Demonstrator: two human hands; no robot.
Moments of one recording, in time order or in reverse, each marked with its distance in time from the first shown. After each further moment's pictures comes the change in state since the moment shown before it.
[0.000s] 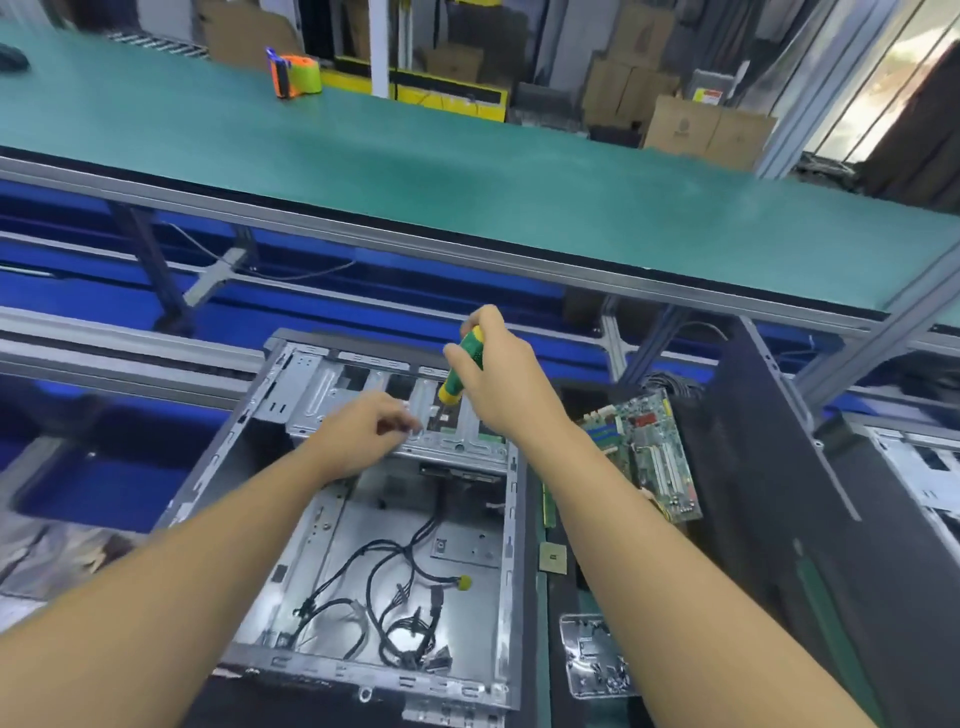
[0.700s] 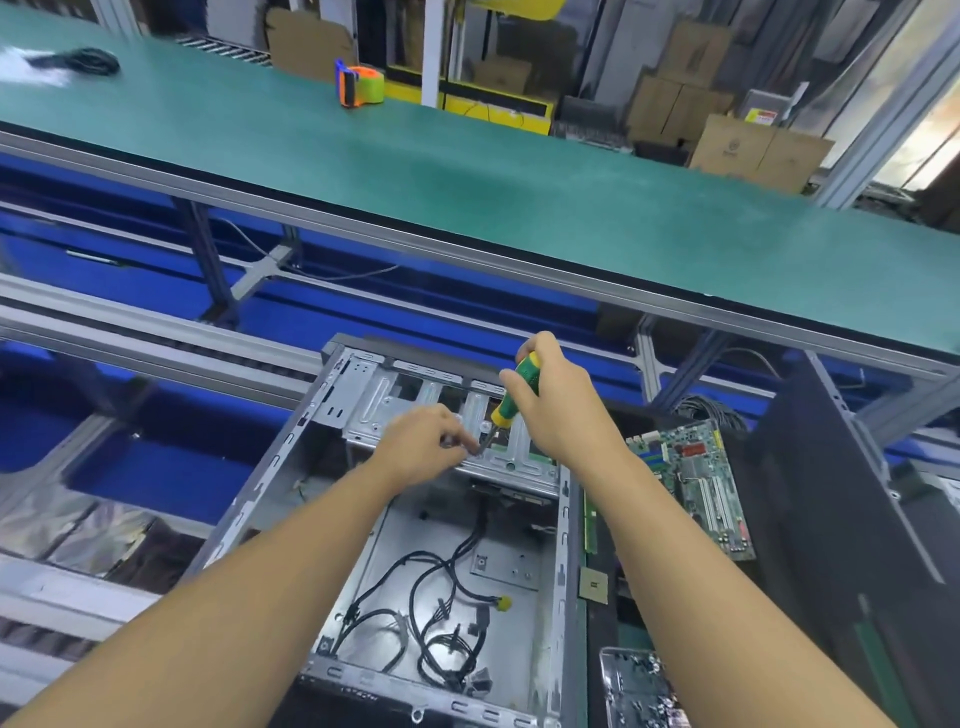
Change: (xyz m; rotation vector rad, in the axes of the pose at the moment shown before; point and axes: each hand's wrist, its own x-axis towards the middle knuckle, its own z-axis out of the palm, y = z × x) left_hand 0.005 0.004 0.005 0.120 0.036 0.004; right_hand 0.012 0.004 0.017 -0.121 -0.005 0.058
